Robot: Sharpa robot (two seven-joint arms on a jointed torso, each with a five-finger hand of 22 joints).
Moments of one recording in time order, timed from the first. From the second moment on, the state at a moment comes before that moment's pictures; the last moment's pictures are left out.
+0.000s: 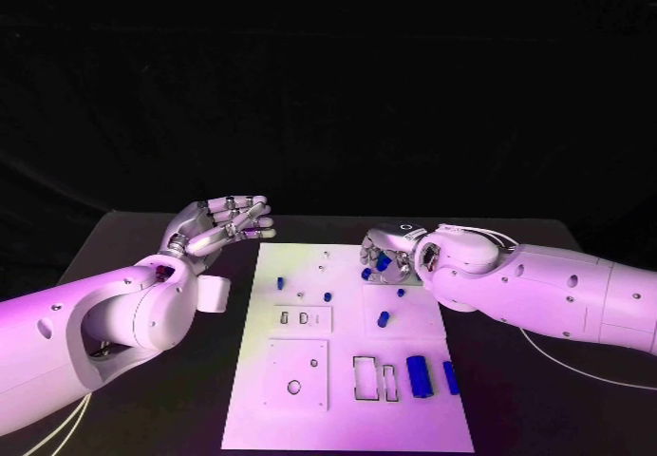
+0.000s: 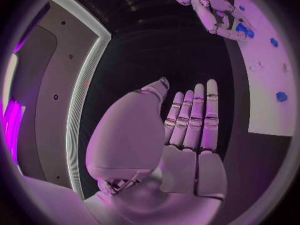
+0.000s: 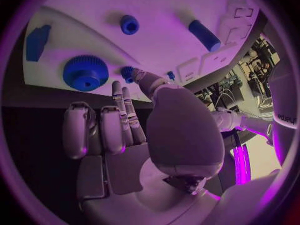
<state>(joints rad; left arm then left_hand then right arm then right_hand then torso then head) 1.18 -0.97 -0.01 1.72 0.00 -0.45 0.47 1.51 -0.15 0.35 0.26 0.08 0.84 0.22 0.24 0.16 0.97 0.18 0.09 0.06 0.96 0.14 0.29 0.22 0.17 0.90 0.23 0.42 0.17 1.28 -0.70 -0.16 1.40 -1.59 -0.22 -0.16 1.31 -0.27 0.49 0.06 0.18 1.00 0.16 0.22 0.28 1.20 0.09 0.07 0.15 1.46 0.01 1.38 1.20 0.07 1.40 0.12 1.39 1.27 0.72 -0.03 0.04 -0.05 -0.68</state>
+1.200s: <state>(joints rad) 1.18 -0.97 0.00 1.71 0.01 -0.44 0.46 1.51 -0.15 0.35 0.26 0.08 0.84 0.21 0.24 0.16 0.97 0.19 0.08 0.06 0.96 0.14 0.29 0.22 0.17 0.90 0.23 0.42 0.17 1.28 -0.69 -0.16 1.39 -1.59 -0.23 -0.16 1.35 -0.22 0.60 0.05 0.18 1.07 0.13 0.27 0.34 1.26 0.06 0.07 0.16 1.46 0.00 1.41 1.22 0.07 1.42 0.10 1.44 1.31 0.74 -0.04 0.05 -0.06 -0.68</state>
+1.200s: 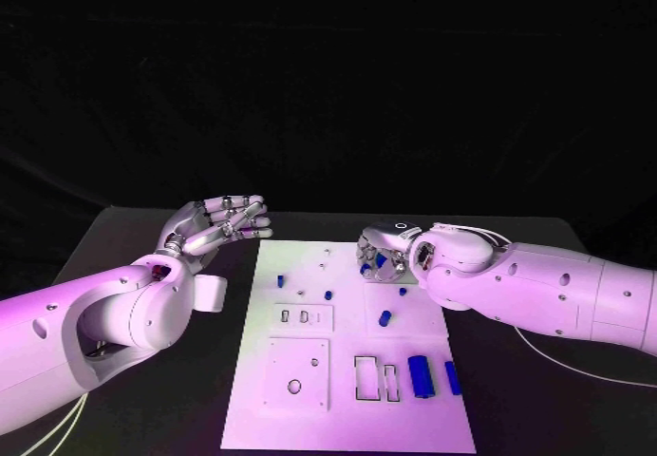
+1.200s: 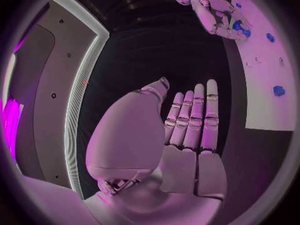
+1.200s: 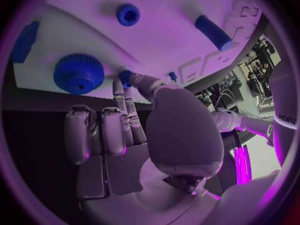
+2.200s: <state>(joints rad) 1.18 -0.97 -0.01 1.70 0.01 -0.44 0.45 1.51 -0.16 0.35 0.26 0.08 0.83 0.21 0.24 0.16 0.96 0.19 0.07 0.06 0.96 0.14 0.28 0.22 0.17 0.90 0.23 0.42 0.17 1.28 -0.70 -0.16 1.45 -1.64 -0.33 -0.20 1.35 -0.22 0.62 0.03 0.18 1.07 0.13 0.28 0.37 1.26 0.07 0.07 0.16 1.46 0.00 1.42 1.22 0.05 1.44 0.10 1.46 1.31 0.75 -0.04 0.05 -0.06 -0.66</state>
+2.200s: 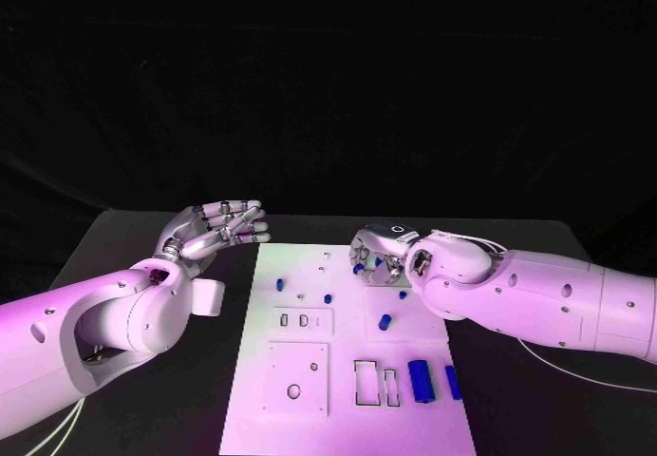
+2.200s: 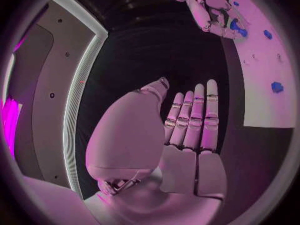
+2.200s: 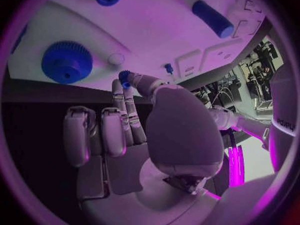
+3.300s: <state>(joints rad) 1.19 -0.98 0.00 1.72 0.01 -0.44 0.45 1.51 -0.16 0.35 0.26 0.08 0.83 0.21 0.24 0.16 0.97 0.19 0.07 0.06 0.96 0.14 0.28 0.22 0.17 0.89 0.23 0.42 0.17 1.29 -0.59 -0.16 1.37 -1.71 -0.43 -0.25 1.34 -0.22 0.62 0.03 0.18 1.07 0.13 0.29 0.38 1.26 0.07 0.07 0.16 1.47 -0.01 1.42 1.23 0.05 1.44 0.10 1.46 1.31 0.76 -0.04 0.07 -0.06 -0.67</state>
